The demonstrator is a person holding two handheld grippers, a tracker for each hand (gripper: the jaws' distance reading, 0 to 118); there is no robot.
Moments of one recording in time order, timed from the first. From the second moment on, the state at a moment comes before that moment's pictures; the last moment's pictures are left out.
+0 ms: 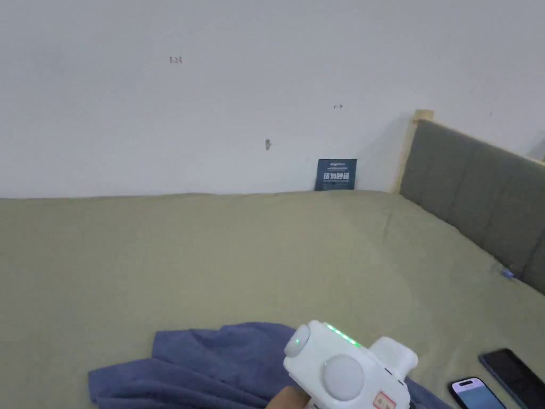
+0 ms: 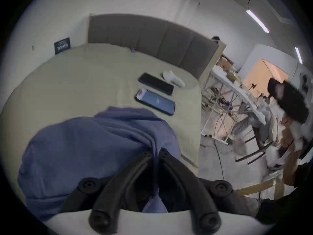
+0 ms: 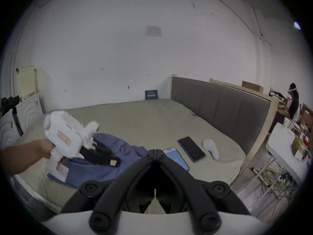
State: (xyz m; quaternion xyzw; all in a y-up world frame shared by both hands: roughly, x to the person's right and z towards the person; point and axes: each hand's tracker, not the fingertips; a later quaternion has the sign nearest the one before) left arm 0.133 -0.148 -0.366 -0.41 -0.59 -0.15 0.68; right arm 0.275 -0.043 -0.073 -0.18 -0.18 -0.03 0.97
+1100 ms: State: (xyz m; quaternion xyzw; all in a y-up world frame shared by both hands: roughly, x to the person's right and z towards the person) left arm -0.263 -0.065 -0.320 -0.27 -0.12 0.04 0.95; right arm 0.179 -0.041 -0.209 -0.15 0.02 -0.02 0.99
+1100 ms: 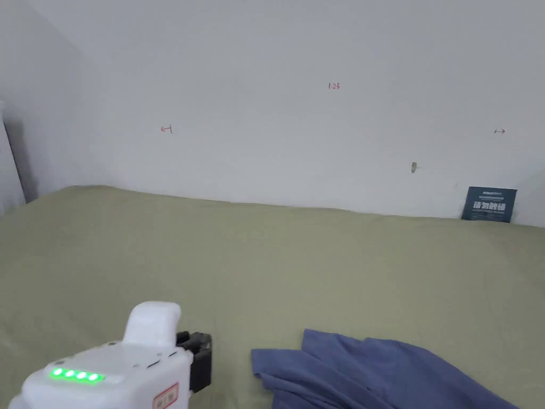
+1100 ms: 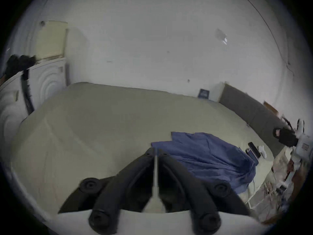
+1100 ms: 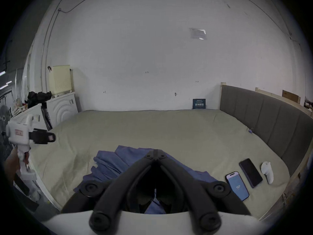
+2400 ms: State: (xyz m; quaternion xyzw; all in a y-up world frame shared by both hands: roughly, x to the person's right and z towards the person) left arm -0.199 -0.185 -0.489 -0.47 -0.22 0.00 0.86; right arm 0.294 -0.180 -0.278 -0.46 -0.06 -0.13 0.88
